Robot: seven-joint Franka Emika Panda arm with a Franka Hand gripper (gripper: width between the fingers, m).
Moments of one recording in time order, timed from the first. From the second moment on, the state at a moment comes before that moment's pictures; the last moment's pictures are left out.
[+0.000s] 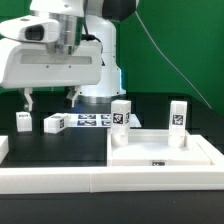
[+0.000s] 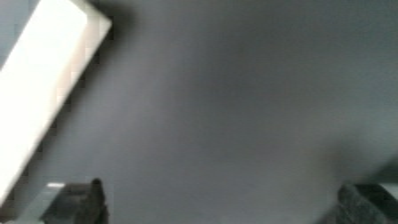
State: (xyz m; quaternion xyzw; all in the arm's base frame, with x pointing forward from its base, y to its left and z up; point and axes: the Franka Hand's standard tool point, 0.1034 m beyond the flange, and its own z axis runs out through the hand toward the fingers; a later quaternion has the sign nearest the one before) arm 0.507 -0.125 0.079 0.95 0.31 -0.02 0.06
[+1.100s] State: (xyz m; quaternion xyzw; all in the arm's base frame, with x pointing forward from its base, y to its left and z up) arm 0.451 -0.139 0.061 0.99 -0.16 -0.02 -0.02
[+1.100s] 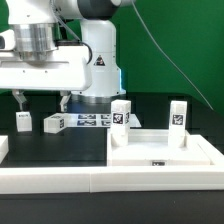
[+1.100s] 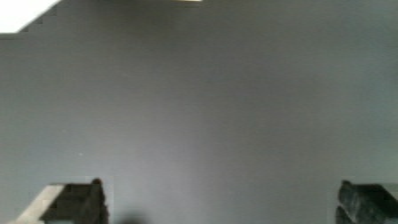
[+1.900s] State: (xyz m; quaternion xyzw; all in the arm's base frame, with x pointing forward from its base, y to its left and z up) arm 0.408 -0.138 0.043 0.98 -0.18 -0.06 -0.03
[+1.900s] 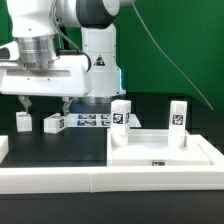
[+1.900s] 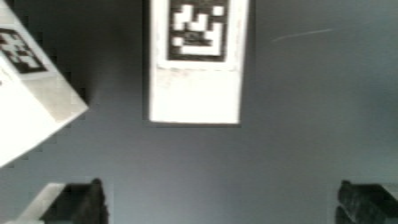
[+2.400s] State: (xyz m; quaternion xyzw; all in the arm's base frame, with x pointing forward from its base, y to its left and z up) arm 0.406 -0.136 0.039 0.96 -0.15 -0.21 -0.08
